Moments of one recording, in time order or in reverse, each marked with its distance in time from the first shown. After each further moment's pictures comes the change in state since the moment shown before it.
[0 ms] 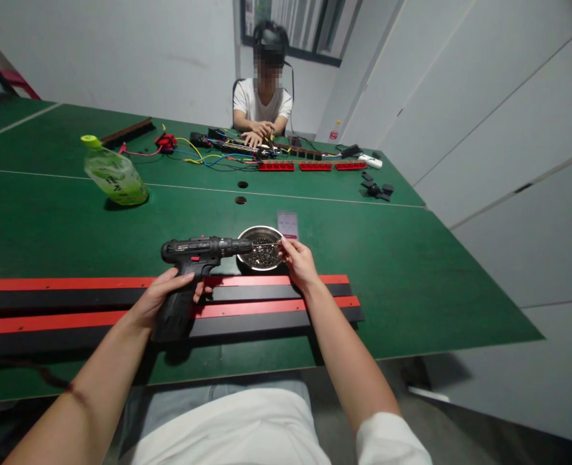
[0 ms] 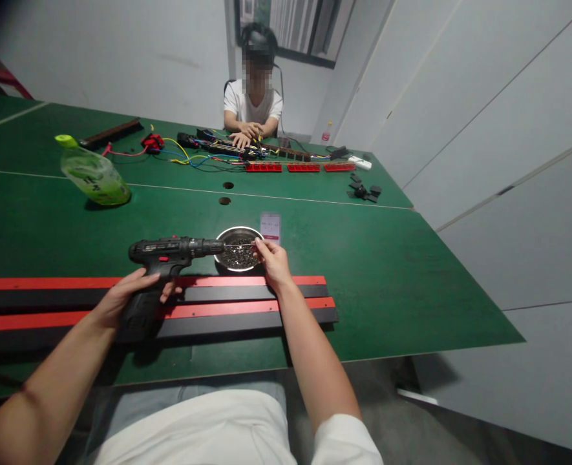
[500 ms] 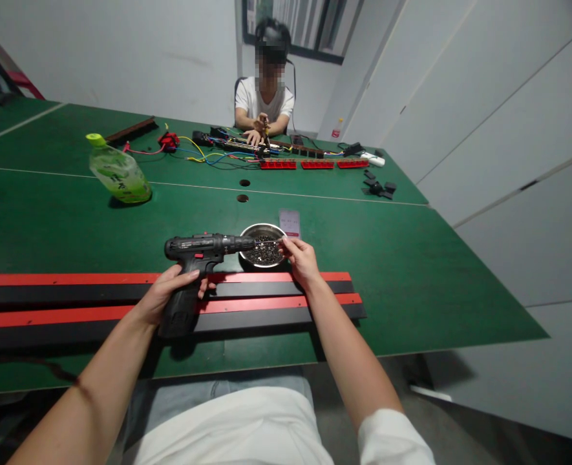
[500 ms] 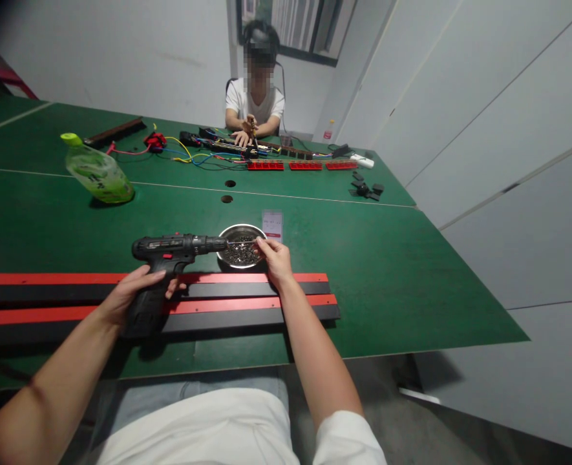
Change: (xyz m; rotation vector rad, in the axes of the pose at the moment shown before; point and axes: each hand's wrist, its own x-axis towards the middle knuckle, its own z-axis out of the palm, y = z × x) left_hand 0.000 0.000 0.003 0.031 0.021 0.037; right_hand -0.002 0.001 0.000 -0.051 0.025 -0.024
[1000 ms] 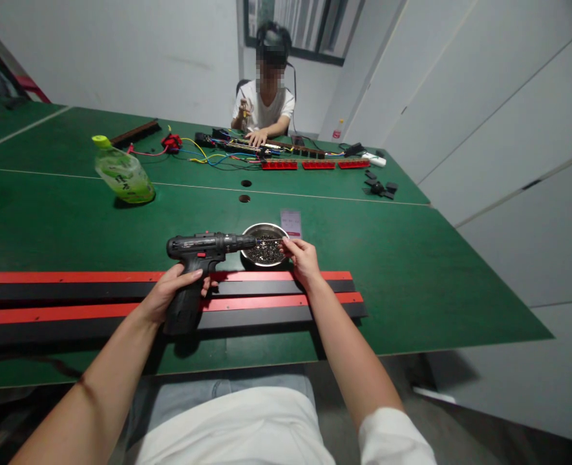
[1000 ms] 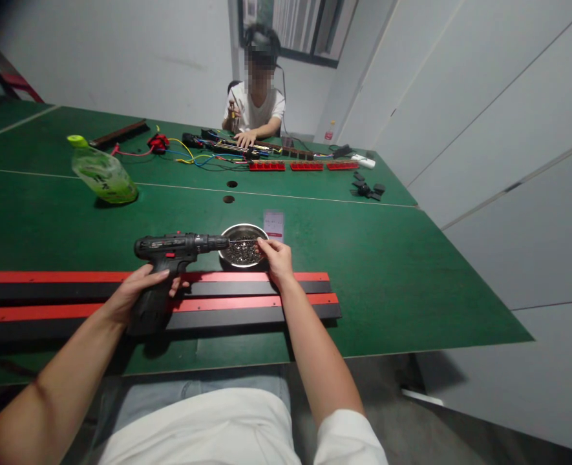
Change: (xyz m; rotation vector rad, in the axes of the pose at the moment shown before) left_hand -0.001 -0.002 0.001 0.034 0.000 0.035; right_hand 0.002 0.003 -0.001 0.002 0.044 -0.008
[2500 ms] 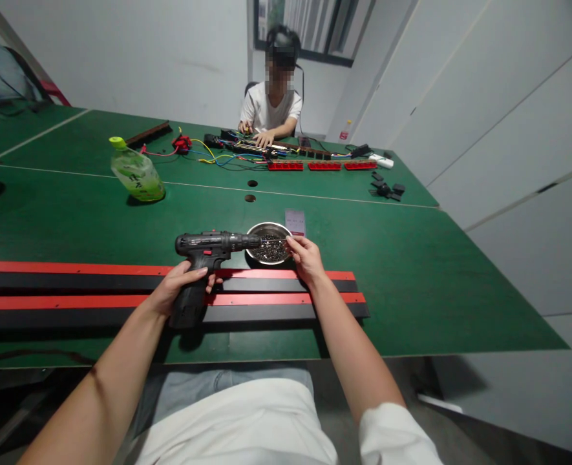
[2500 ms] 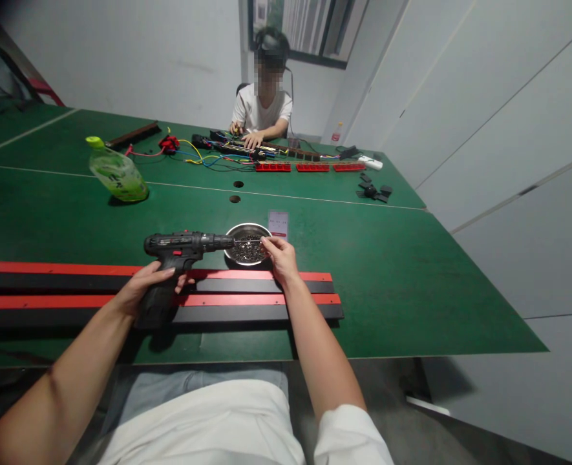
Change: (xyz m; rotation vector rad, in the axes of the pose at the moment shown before) left_hand -0.004 0.001 0.000 -0.034 -0.035 0.007; right_hand 0.000 -0.003 0.001 0.045 -0.039 0.023
